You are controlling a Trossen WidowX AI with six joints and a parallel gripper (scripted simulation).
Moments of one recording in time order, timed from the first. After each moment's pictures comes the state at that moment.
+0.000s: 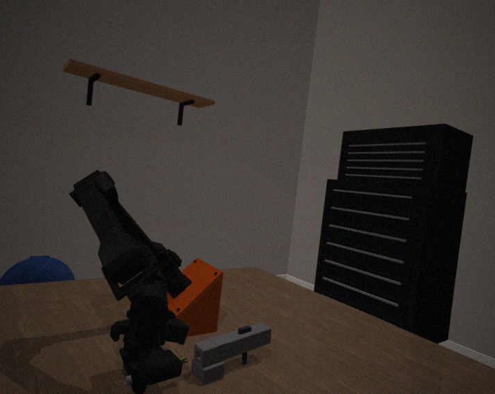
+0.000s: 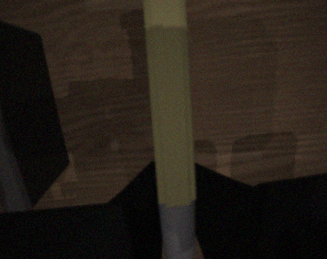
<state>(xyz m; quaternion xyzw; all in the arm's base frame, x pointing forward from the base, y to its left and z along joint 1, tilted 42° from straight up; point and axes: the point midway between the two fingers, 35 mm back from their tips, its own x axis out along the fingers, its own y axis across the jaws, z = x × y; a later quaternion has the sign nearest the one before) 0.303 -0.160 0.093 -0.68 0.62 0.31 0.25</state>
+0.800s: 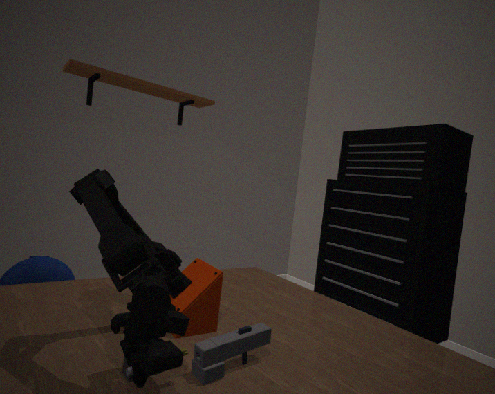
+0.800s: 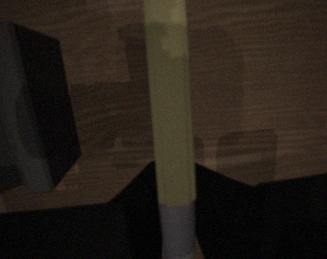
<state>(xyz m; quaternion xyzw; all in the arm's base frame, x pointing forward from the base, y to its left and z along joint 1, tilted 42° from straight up) 0.300 -0.150 0.103 -0.68 0.61 0.31 0.25</state>
